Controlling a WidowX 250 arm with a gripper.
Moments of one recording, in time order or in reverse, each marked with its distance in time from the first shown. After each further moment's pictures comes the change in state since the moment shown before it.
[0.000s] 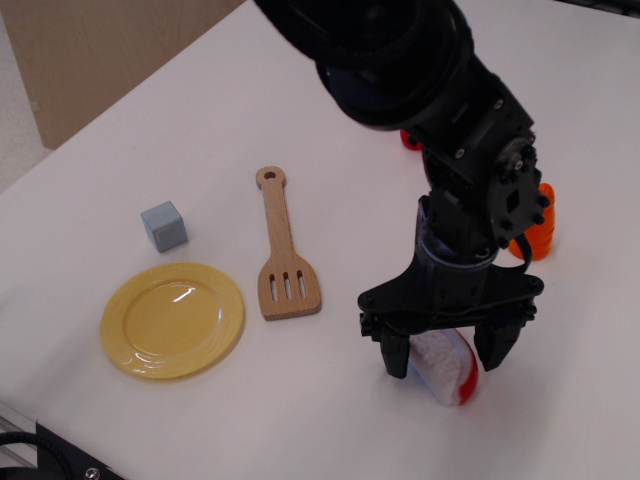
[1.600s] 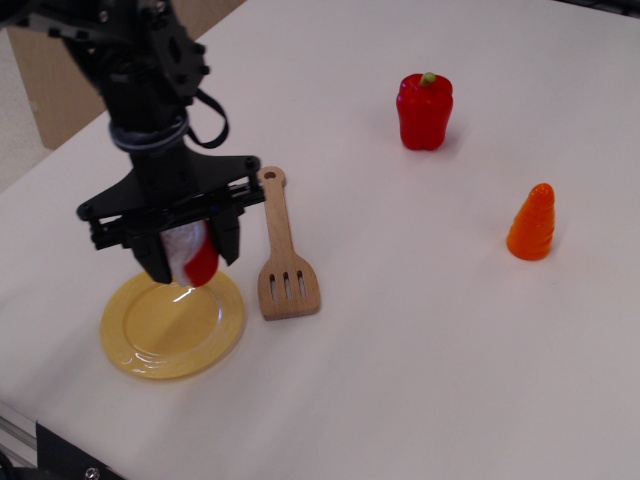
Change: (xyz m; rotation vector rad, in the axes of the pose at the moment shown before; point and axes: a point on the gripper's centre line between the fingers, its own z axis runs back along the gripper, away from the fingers) arm 0.069 0.156 0.048 0.010 -0.044 0.250
